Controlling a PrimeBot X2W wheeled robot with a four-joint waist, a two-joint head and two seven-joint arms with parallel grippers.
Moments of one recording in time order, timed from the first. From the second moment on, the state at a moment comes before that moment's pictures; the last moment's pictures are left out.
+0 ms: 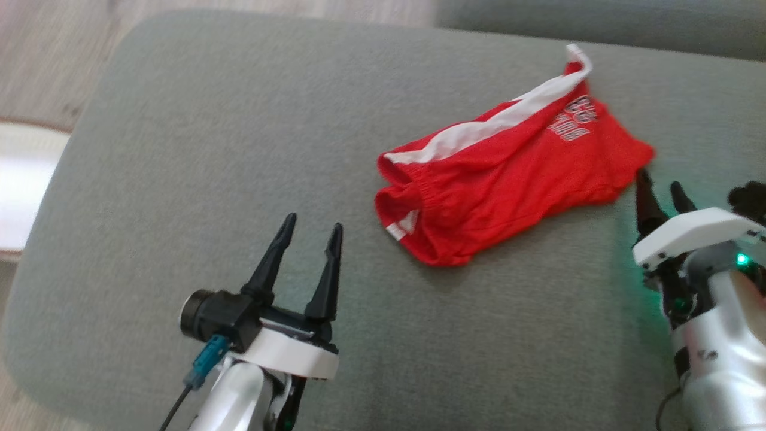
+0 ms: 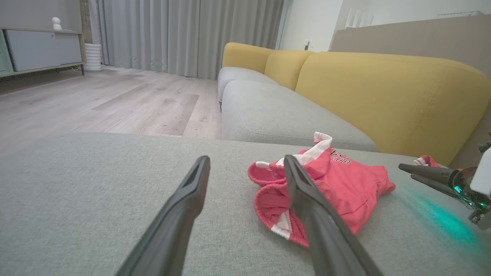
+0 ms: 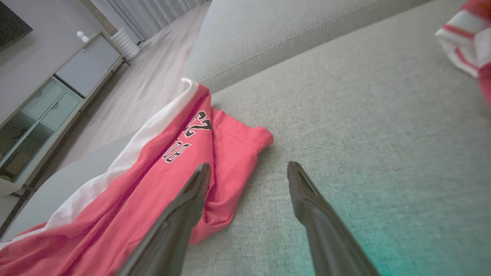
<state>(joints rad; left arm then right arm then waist) -0.19 0.05 -0.38 0.25 -0.27 -0.10 -0.25 -0.49 -0.15 -0.08 0.77 0.51 0.13 0.03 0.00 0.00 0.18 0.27</state>
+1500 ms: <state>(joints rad) -0.29 0.05 -0.52 0.30 -0.28 -0.06 -0.25 -0.84 -0.26 0.07 1.08 0.66 0.13 0.22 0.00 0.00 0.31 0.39</state>
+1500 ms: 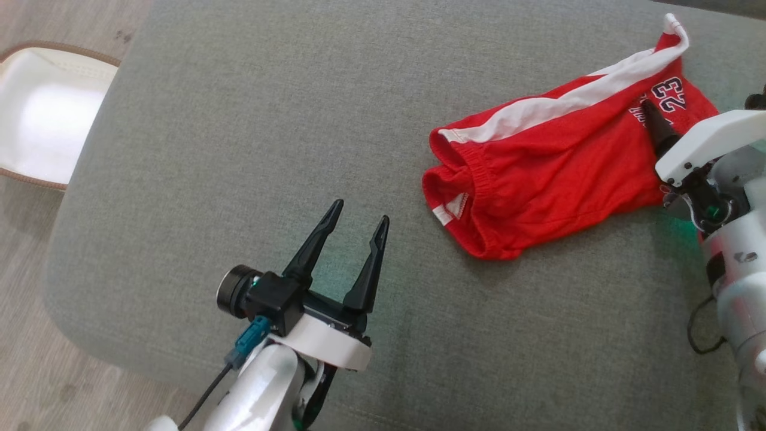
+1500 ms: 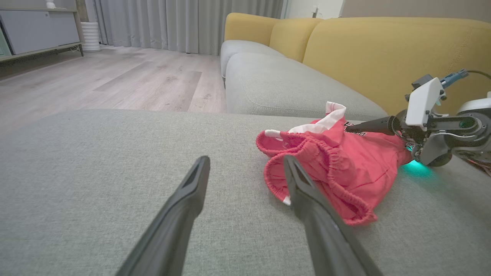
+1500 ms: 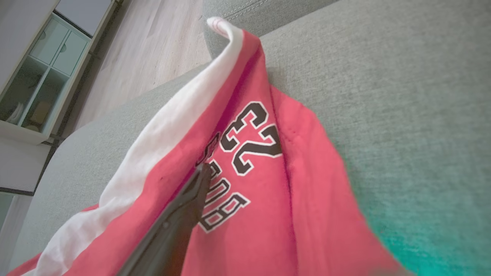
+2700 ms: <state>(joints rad) -0.19 0.05 -0.48 0.34 -0.28 -0.07 -0.25 -0.47 -0.22 0.06 1.01 0.83 0.13 -0.15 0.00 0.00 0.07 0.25</state>
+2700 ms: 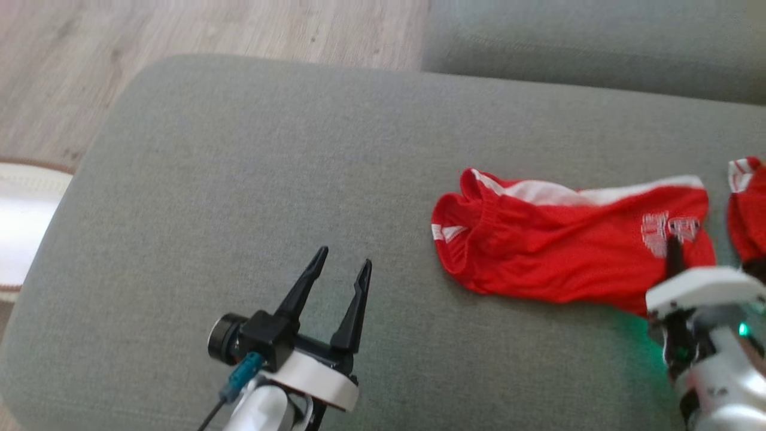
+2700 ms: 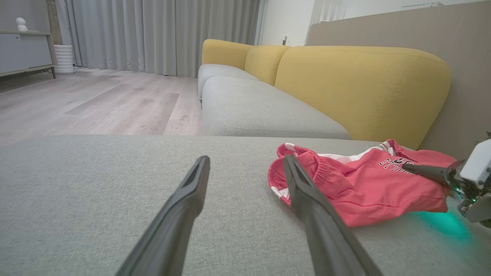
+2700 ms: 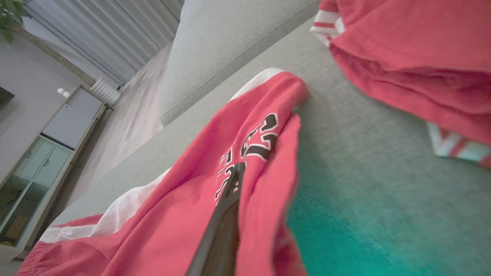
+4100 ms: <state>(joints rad) -0.12 0.05 -0.47 0.38 -0.25 -0.10 -0.25 -0.40 -0.11 0.32 0.77 0.76 0.13 -0.21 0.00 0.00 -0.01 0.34</state>
